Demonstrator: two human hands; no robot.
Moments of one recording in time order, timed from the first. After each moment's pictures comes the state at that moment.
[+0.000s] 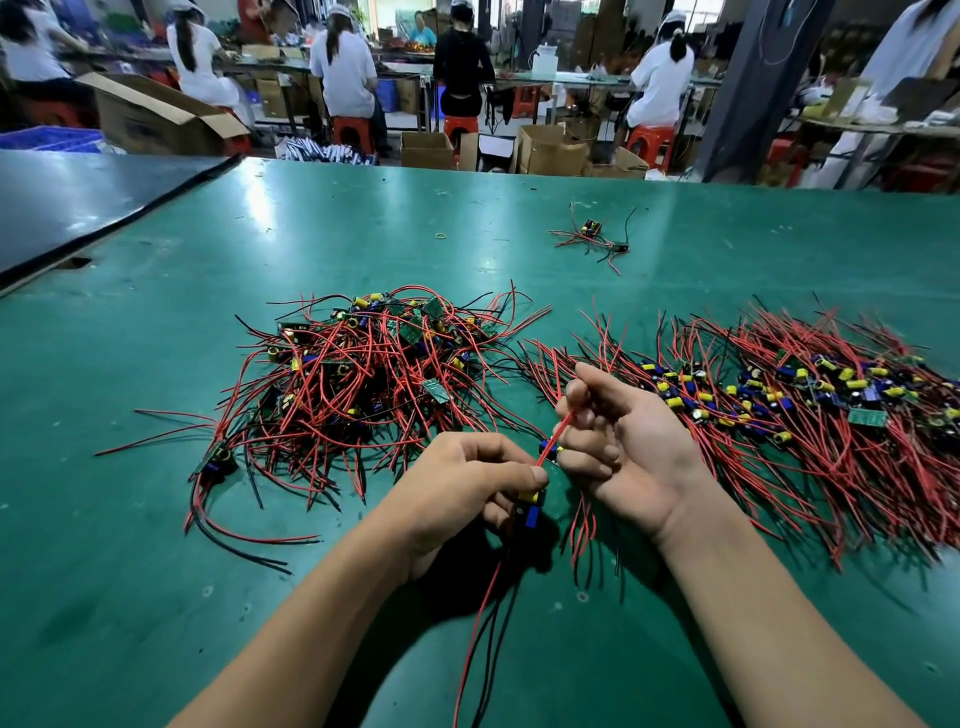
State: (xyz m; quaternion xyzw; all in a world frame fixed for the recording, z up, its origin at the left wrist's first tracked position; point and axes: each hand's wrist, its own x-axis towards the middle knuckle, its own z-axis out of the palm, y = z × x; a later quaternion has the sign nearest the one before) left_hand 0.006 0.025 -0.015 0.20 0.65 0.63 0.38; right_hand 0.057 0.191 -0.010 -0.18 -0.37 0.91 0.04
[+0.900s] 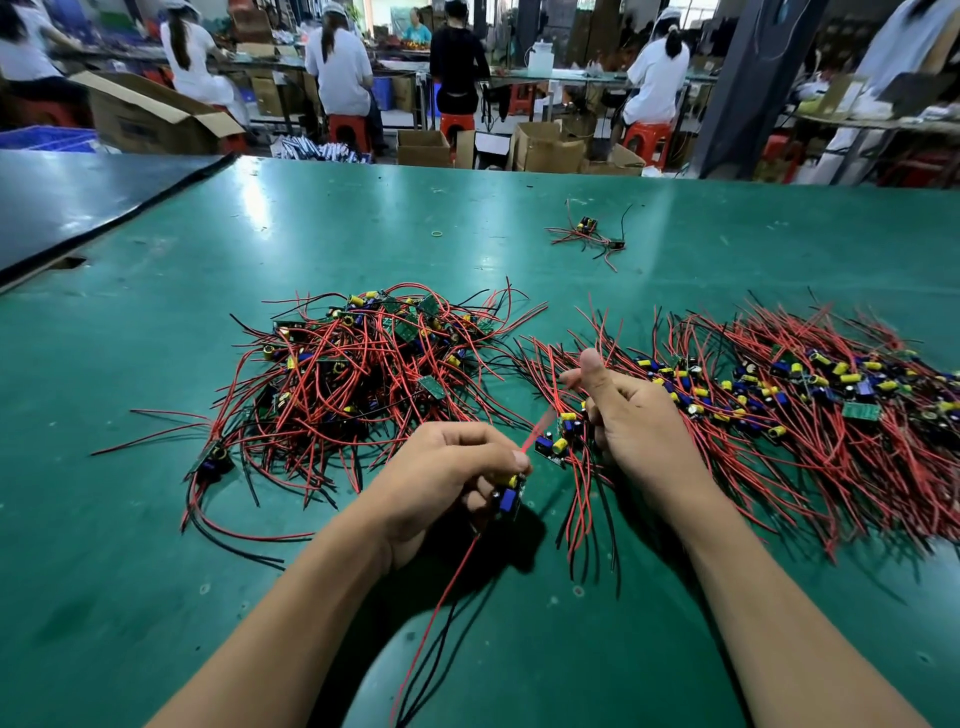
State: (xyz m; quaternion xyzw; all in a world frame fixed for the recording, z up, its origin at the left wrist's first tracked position) left_hand -0.002 0.019 -0.014 0.19 0.63 0.65 0.38; right_hand 0.061 0.209 -0.030 -0.20 -0.79 0.53 0.24
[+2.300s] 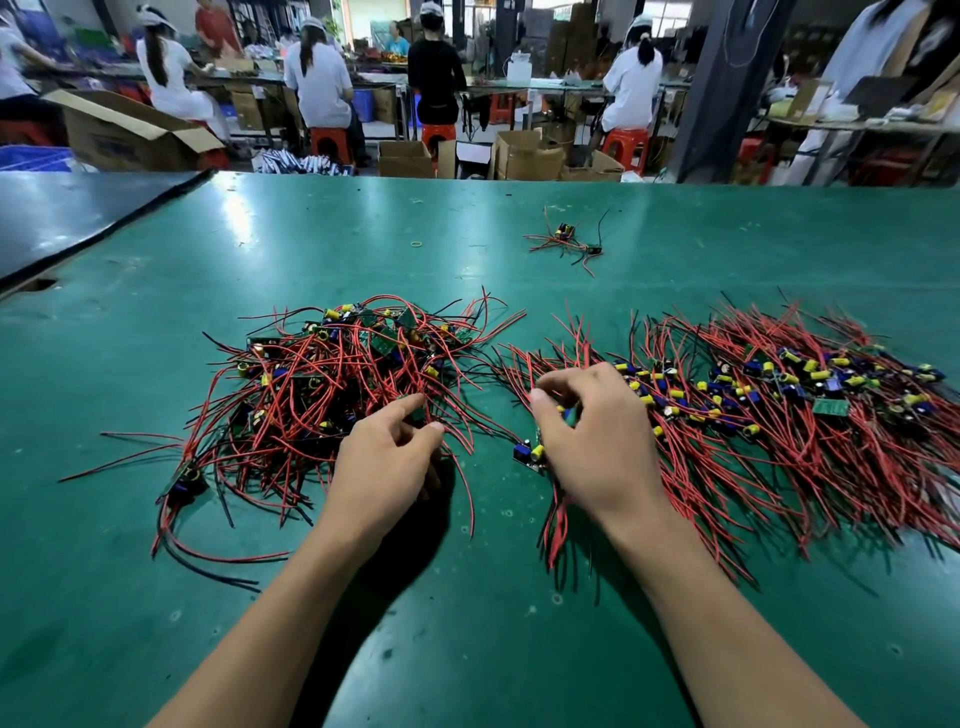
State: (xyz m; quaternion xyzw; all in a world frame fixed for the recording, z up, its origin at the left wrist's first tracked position) left_hand -0.032 0.021 -0.039 0.16 0.79 0.58 0.10; right_hand 0.061 0.189 -0.029 -0.22 -0.87 0.29 0.34
